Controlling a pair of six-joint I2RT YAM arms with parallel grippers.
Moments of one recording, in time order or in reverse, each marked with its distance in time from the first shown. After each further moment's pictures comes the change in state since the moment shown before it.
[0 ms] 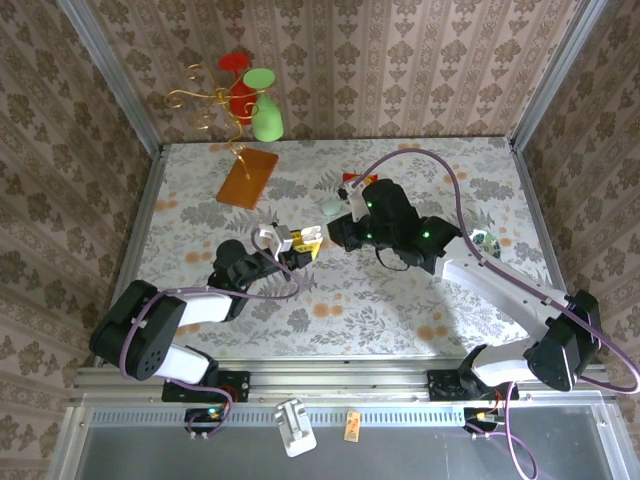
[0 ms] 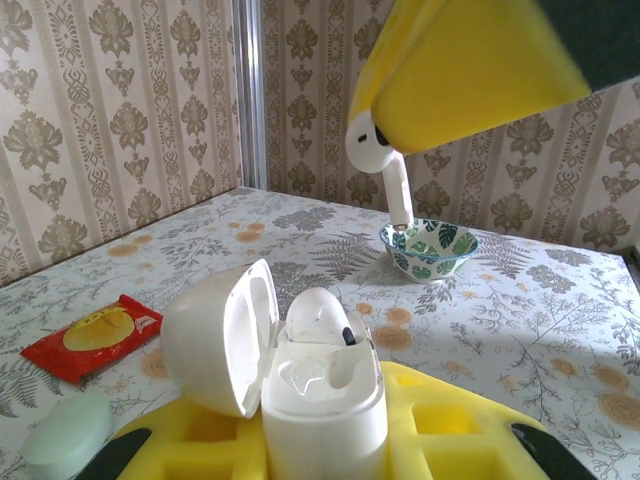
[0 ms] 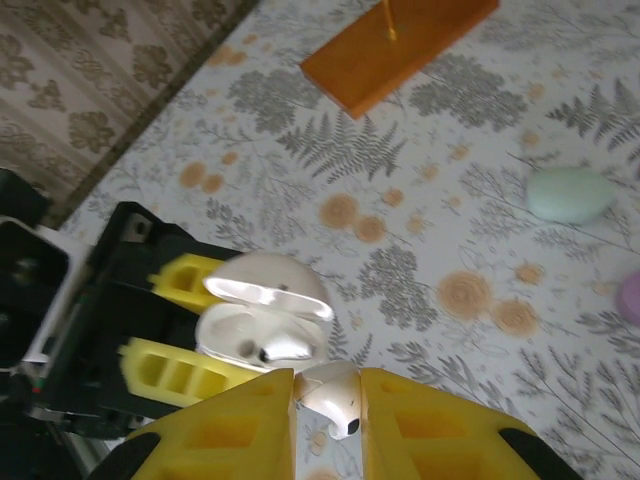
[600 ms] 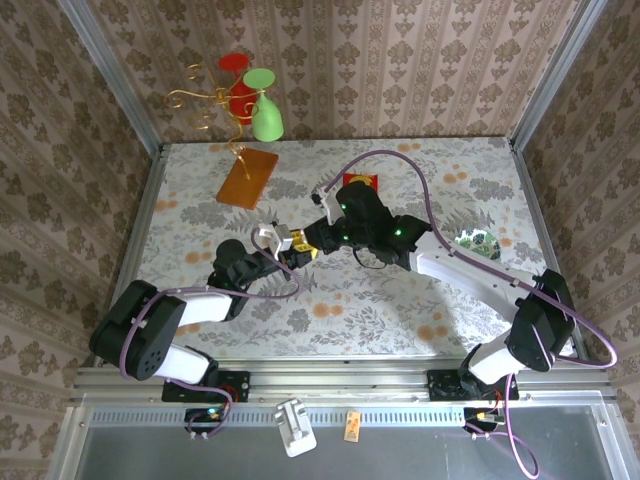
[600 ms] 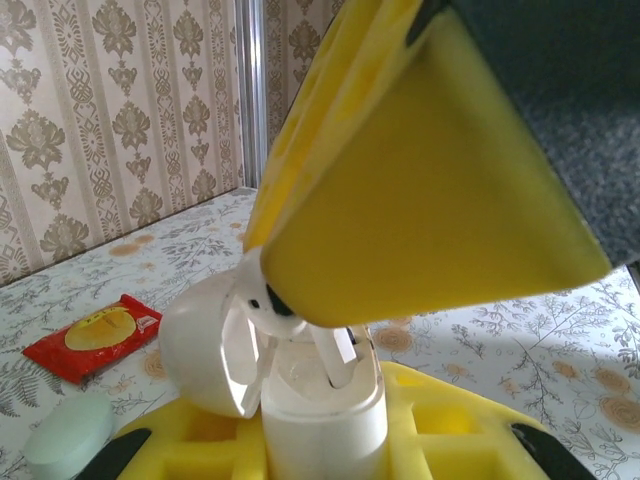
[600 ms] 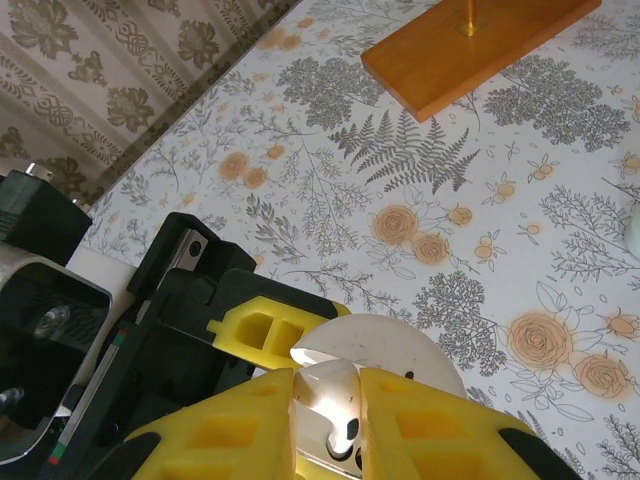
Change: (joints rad) left arm 0.002 0.000 0.004 -0.003 -0.001 -0.004; right arm 0.060 0.143 0.058 0.084 -0.030 -0.023
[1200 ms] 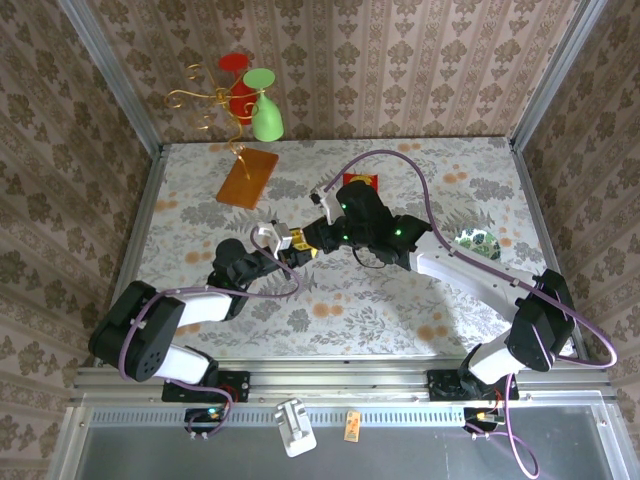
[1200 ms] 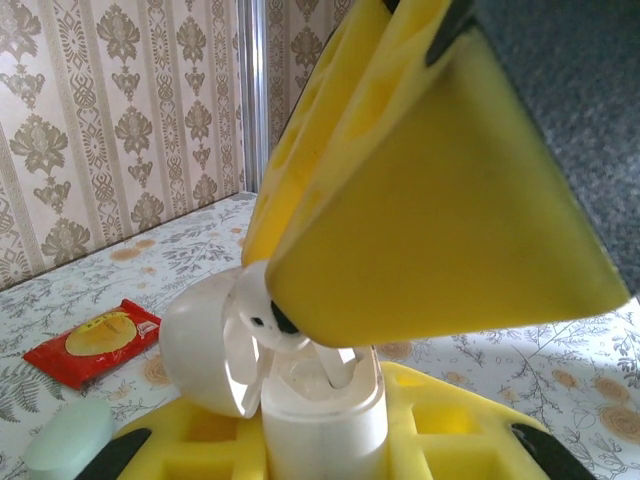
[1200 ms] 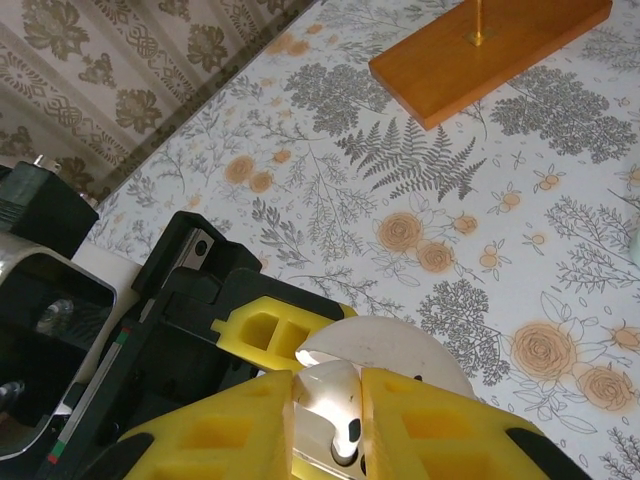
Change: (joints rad) left arm 0.000 -0.009 0.006 0.000 -0.003 -0.016; right arm 0.000 0.000 0.000 0.014 -0.015 -0.014
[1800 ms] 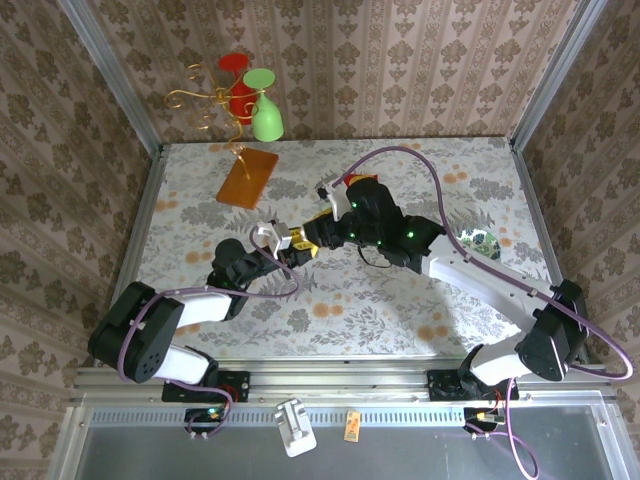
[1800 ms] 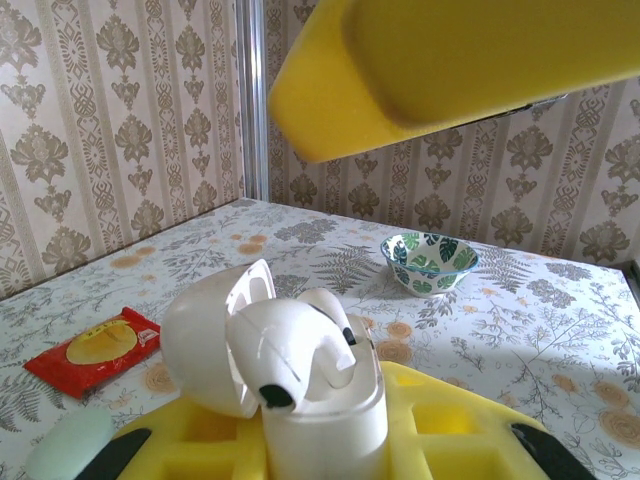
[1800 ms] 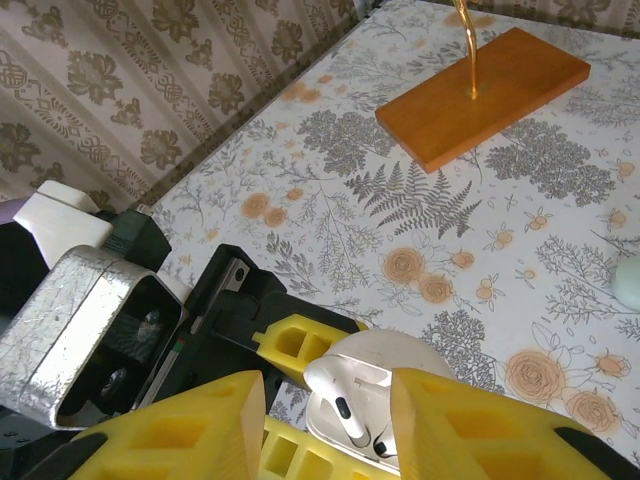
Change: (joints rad) left arm 0.000 -0.006 0.001 0.003 0.002 0.001; right arm 0.000 -0.073 -0.005 0.011 0.016 0.002
